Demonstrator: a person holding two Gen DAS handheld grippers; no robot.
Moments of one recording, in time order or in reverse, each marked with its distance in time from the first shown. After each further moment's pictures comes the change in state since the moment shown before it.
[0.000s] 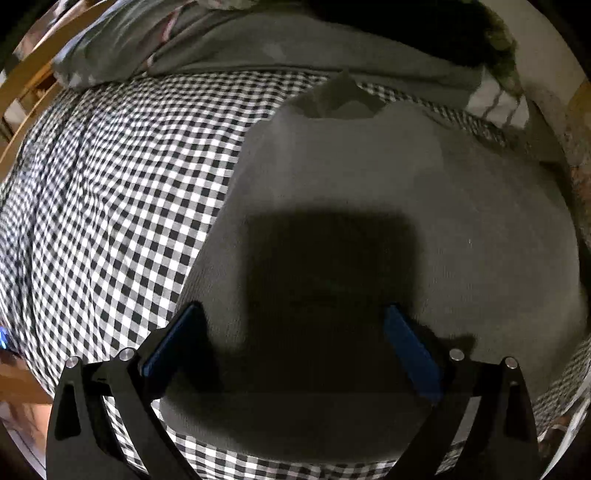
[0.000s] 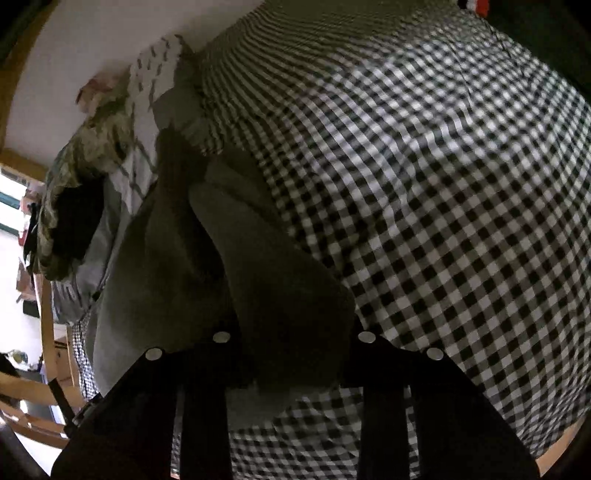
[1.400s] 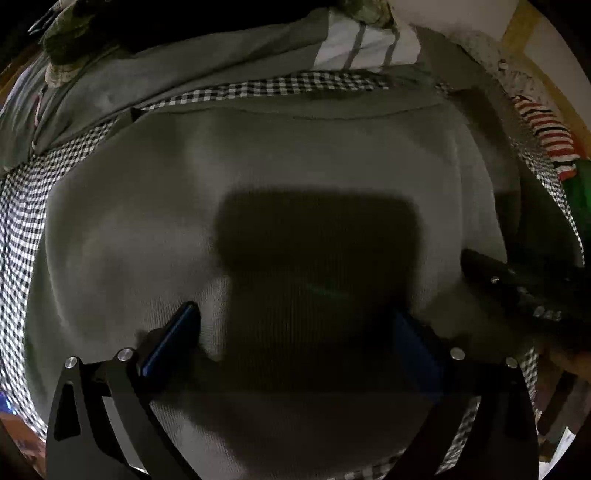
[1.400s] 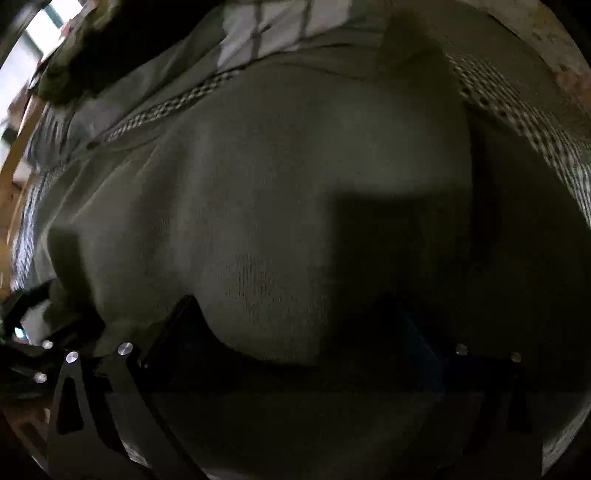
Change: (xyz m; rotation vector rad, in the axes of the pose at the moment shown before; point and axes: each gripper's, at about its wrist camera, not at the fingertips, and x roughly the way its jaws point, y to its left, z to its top) left arm -0.007 -0.155 -0.013 0.257 0.023 -0.086; right arm 0.117 0.186 -0.078 -0.592 0.140 -0.128
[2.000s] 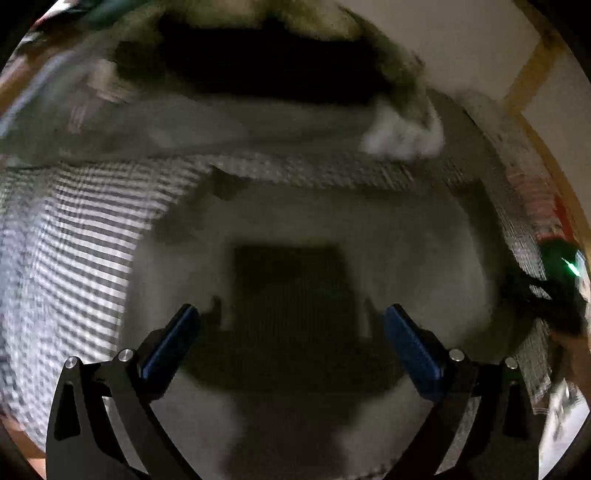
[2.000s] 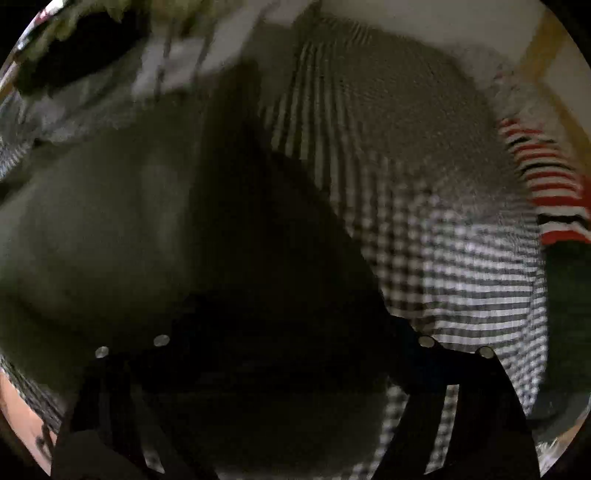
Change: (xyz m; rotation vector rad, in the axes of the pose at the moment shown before) left arm -0.071 0.107 0.024 -0.122 -0.196 -0.030; right arm -0.068 -0.083 0.025 -0.136 -0.100 -0.268
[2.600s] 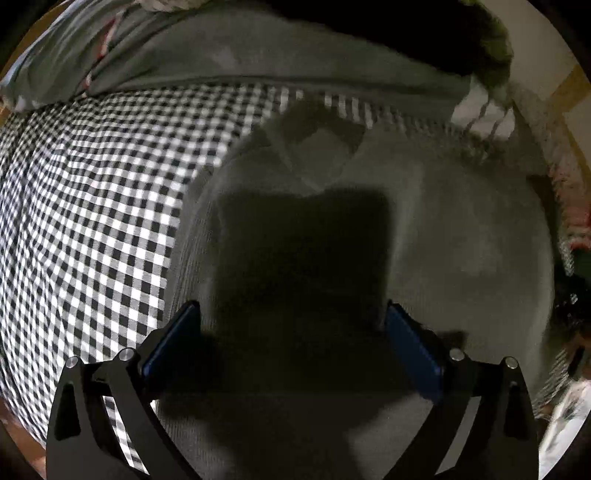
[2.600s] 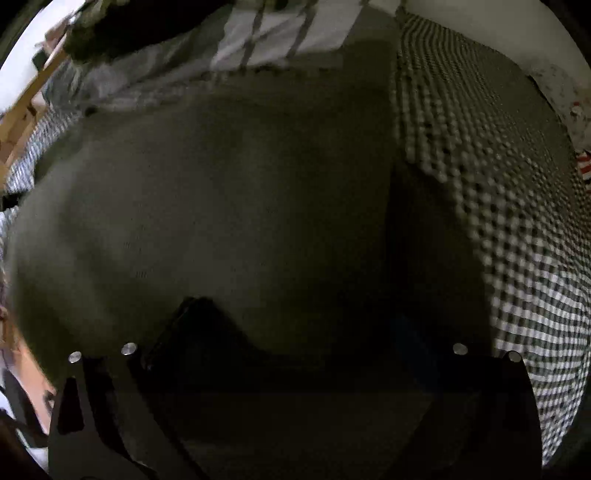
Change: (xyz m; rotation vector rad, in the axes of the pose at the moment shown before) left arm 0.049 0.063 -0.018 -0.096 0.164 -0.031; right arm 0.041 0.041 0.016 -0.104 0.050 0.252
